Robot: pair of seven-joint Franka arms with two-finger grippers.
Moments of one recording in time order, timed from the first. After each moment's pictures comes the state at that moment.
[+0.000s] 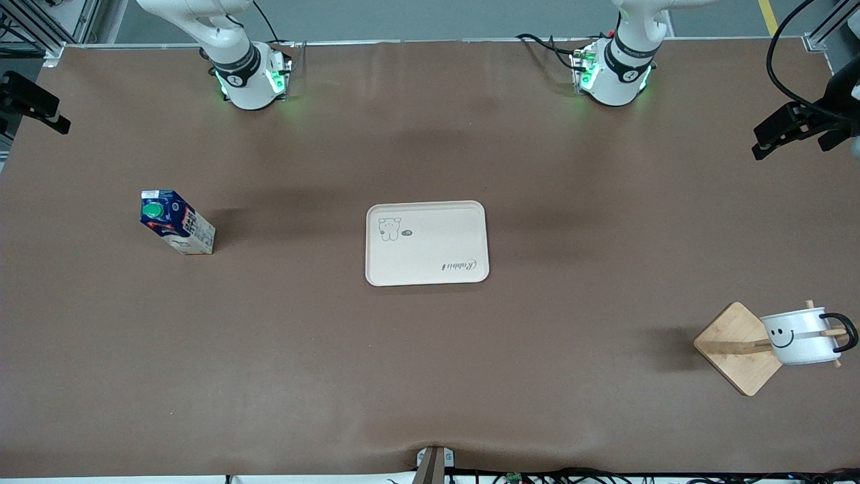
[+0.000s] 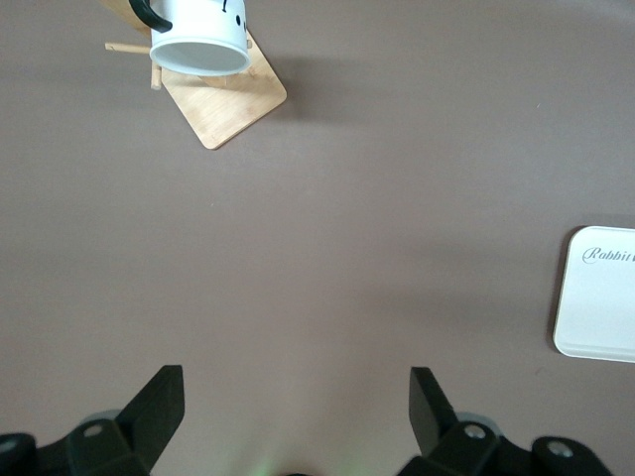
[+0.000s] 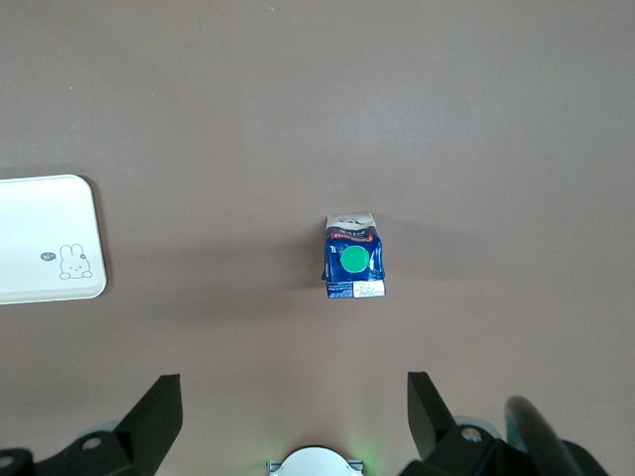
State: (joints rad) left arm 0.04 -0.05 -0.10 -1.51 0.05 1.47 -0.16; right arm 0.02 -0.10 -0.10 -1.50 0.02 1.36 -0.04
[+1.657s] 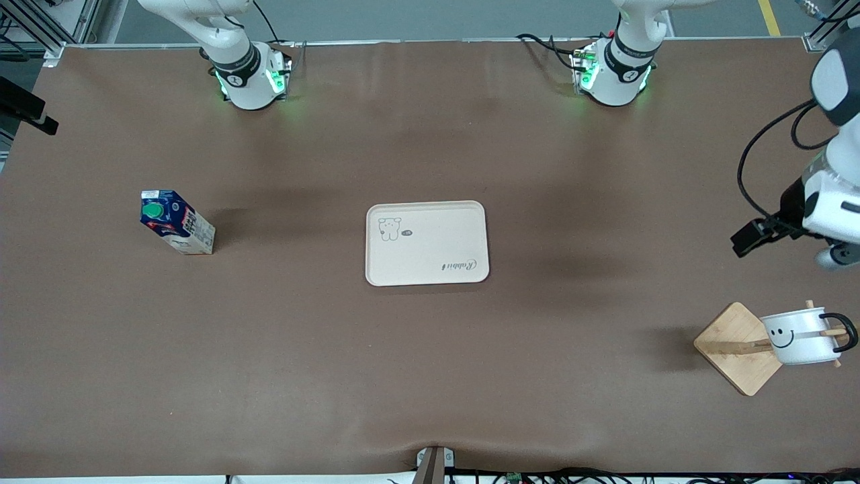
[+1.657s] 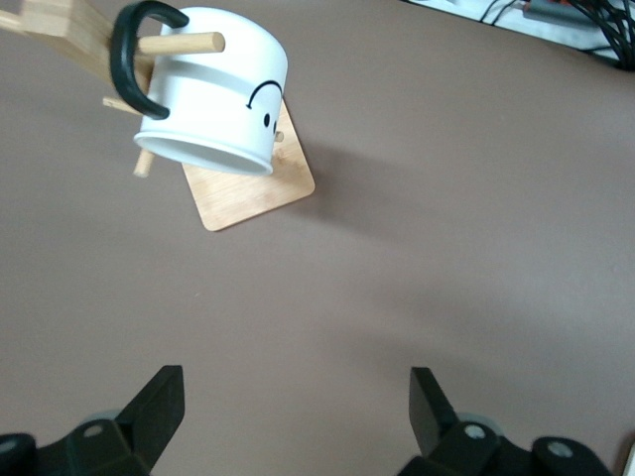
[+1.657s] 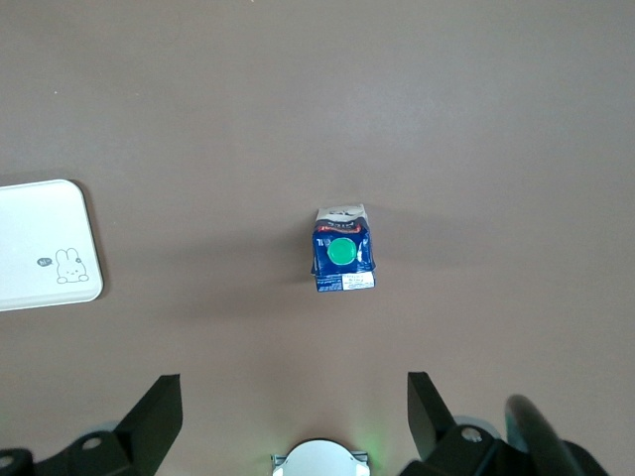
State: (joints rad) left arm 0.06 0.13 -0.09 -1.69 0.14 1.94 -0.40; right arm -0.03 -0.08 -0.10 -1.50 0.03 1.35 -0.04
